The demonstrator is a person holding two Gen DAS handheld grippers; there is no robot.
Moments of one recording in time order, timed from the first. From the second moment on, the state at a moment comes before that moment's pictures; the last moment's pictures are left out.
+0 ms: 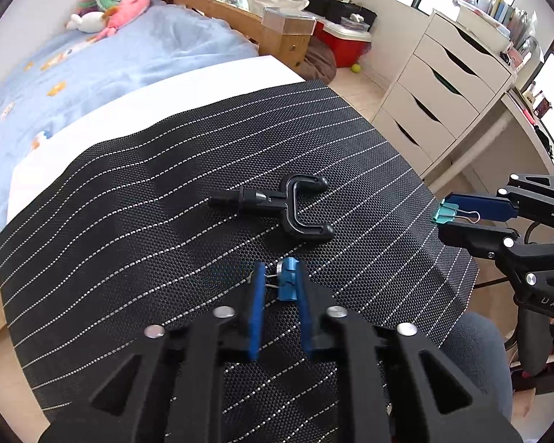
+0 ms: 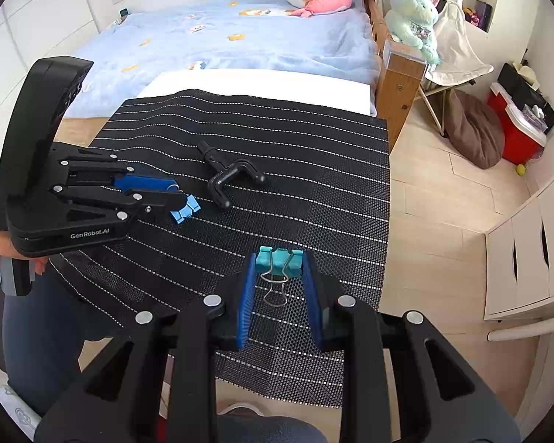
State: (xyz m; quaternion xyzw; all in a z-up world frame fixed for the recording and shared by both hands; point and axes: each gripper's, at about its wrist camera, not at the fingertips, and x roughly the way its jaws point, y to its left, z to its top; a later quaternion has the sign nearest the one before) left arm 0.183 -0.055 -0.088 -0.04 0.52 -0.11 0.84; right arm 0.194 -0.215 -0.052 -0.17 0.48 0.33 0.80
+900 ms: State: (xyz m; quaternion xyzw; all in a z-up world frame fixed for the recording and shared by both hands) left arm 0.079 -0.038 -0.014 -0.02 0.45 -0.07 0.89; right arm 0.127 -0.202 0.000 -0.15 0.42 0.39 0.80
